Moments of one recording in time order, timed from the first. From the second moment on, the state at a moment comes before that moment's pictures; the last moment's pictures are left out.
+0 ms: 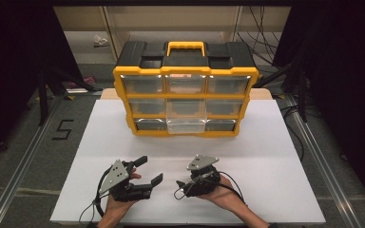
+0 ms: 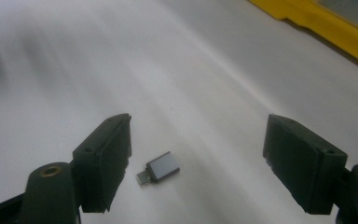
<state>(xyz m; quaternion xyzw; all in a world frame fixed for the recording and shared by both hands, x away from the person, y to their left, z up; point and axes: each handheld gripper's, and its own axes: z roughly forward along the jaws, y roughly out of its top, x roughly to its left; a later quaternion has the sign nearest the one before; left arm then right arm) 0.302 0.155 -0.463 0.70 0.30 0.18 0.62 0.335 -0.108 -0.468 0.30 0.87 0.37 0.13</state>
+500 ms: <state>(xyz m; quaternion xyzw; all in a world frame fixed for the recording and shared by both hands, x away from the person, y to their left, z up) 0.302 0.154 -0.462 0.70 0.30 0.19 0.62 0.347 -0.094 -0.481 0.29 0.89 0.33 0.12</state>
